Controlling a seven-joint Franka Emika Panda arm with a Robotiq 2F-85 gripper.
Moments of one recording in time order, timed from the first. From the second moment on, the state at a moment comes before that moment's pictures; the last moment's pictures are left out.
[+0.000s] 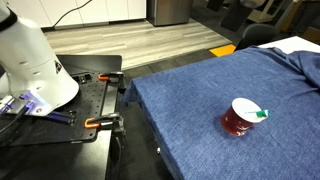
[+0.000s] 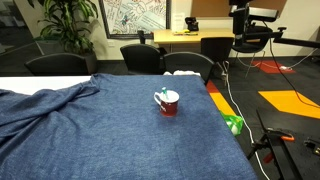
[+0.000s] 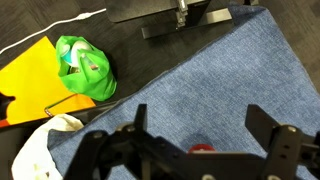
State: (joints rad) arm -0.15 -0.21 -0.18 -2.17 -0.11 1.74 -0.06
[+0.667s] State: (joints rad) arm -0.13 -0.02 -0.12 -2.12 -0.12 2.06 0.14
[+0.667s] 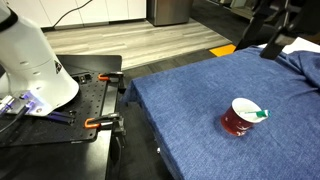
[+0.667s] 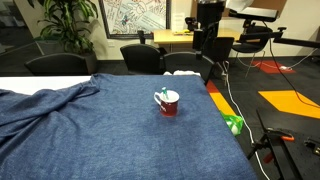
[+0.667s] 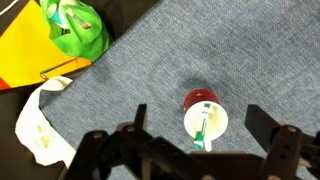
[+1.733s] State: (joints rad) arm -0.13 0.21 -0.15 -2.11 -0.18 2.53 0.21
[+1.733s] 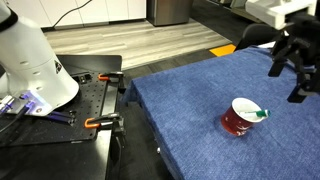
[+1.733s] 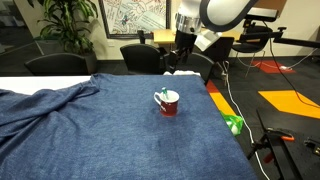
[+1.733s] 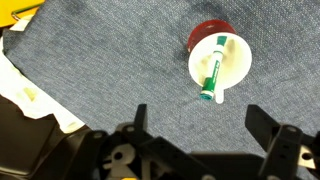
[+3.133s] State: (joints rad) arm 0.04 0.36 -0.29 -2.12 -0.42 2.78 0.55
